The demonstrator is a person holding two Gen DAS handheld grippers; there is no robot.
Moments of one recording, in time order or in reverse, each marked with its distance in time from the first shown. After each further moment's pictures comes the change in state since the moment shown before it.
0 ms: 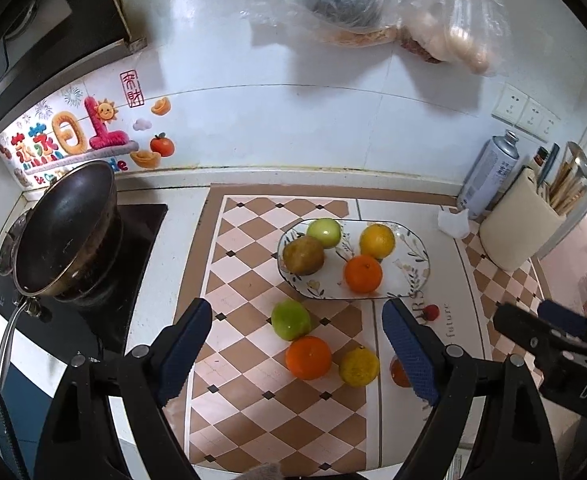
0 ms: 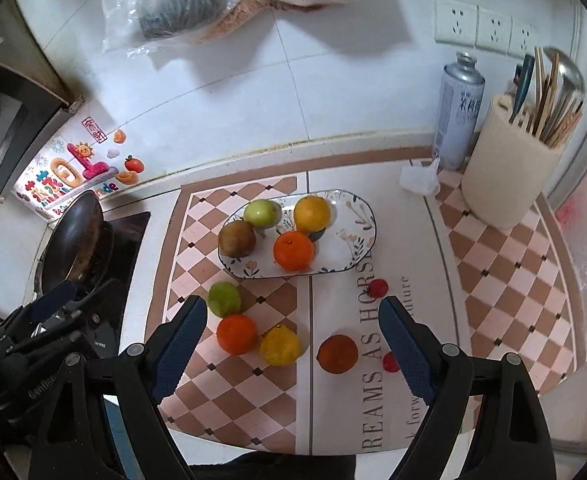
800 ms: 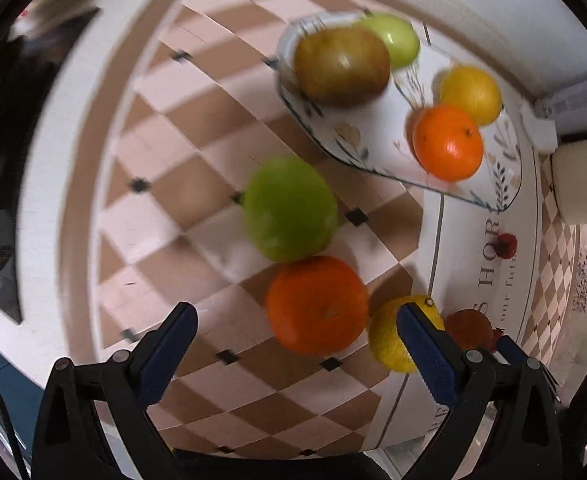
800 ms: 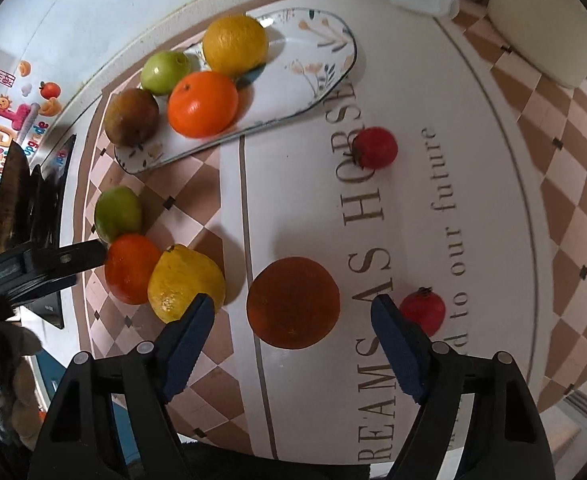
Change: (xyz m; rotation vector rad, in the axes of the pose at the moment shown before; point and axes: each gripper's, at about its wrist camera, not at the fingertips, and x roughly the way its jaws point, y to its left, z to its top) left arm 0.222 0.010 -0.056 -0.149 0.643 -0.092; right arm 0.199 -0.078 -0.074 0.116 0.385 0.015
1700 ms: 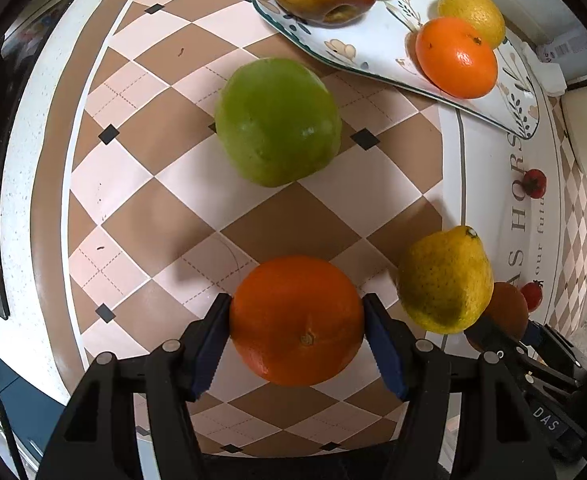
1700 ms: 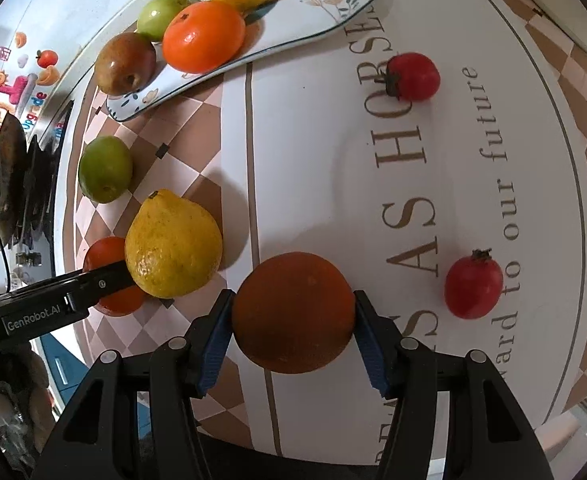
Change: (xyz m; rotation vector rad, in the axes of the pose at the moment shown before) left arm 0.035 -0.017 -0.044 0.072 0.045 0.039; right arm 0.046 0.016 -0.016 -0.023 0.096 0.029
